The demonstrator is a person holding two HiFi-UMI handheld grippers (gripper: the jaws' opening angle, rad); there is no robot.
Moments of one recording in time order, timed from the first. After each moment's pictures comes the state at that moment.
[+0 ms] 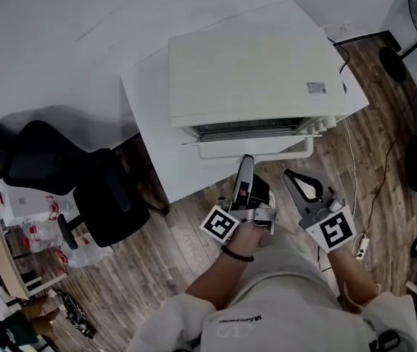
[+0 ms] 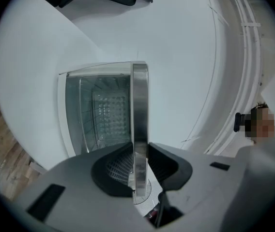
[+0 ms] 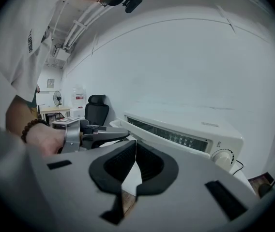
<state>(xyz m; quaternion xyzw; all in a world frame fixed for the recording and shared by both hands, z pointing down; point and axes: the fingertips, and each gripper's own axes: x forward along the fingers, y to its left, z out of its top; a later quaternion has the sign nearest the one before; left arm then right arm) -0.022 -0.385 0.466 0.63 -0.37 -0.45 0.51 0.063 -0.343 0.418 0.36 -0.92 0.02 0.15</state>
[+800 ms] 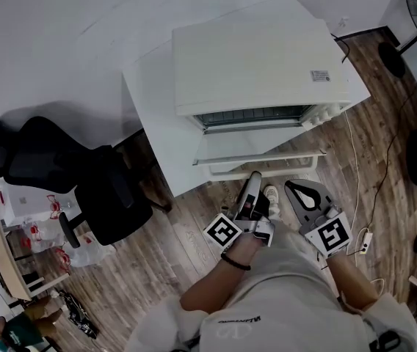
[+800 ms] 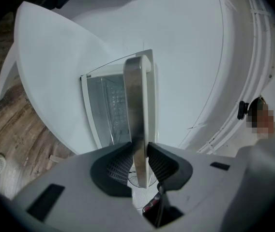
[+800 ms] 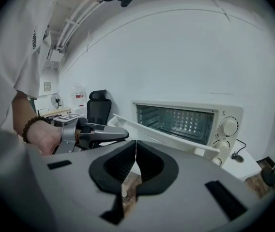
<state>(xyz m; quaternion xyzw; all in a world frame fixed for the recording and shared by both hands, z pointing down) -0.021 -0.324 0.508 0.65 -0.37 -0.37 0.56 0.054 -0.290 0.462 0.36 -0.91 0.08 0.18</state>
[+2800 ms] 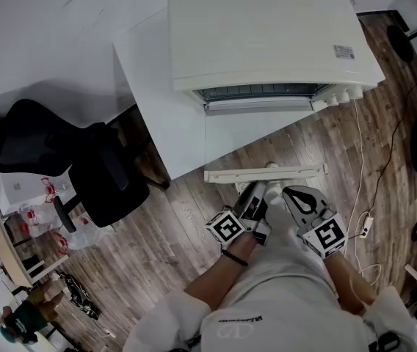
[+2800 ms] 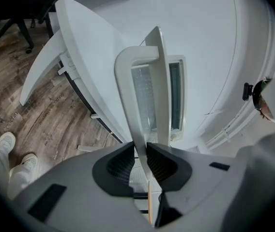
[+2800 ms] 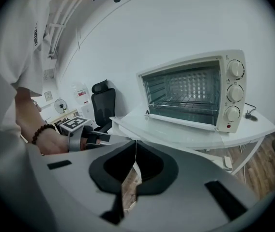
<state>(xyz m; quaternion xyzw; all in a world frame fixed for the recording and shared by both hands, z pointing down) -0.021 -0.261 0.622 0.65 -0.38 -0.26 0.60 0.038 -0.237 0.554 0.32 -0.90 0.19 0.22</state>
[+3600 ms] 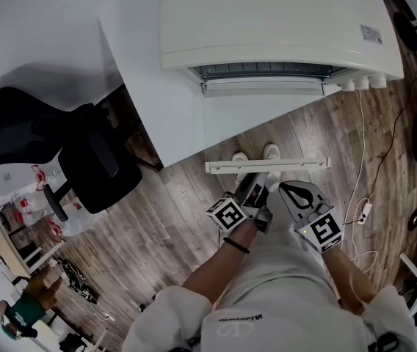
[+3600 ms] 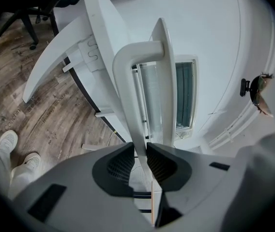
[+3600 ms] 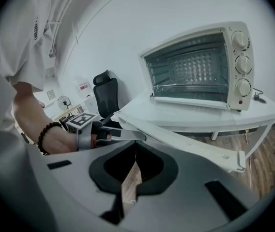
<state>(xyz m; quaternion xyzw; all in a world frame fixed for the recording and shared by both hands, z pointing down) -0.021 -0.259 0.677 0.64 -0.39 -0.25 0.61 0.023 -0.216 0.616 0.29 -0.89 0.23 0.25</state>
